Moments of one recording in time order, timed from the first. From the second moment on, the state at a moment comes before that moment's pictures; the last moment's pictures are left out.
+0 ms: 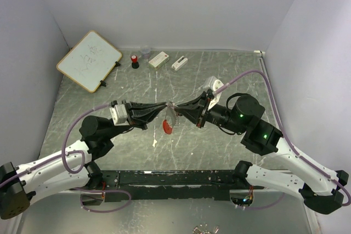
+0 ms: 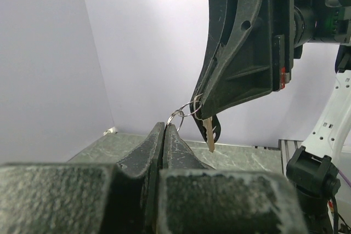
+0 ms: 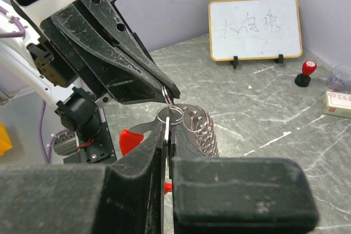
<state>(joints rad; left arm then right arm) -0.88 0.86 0.51 0.88 0.32 -0.03 0.96 0.80 1.02 -0.18 -0.18 0.07</state>
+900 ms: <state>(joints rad) -0.88 1.01 0.46 1.25 0.19 -0.07 0.96 0.84 0.96 -0.02 -0.18 0.11</state>
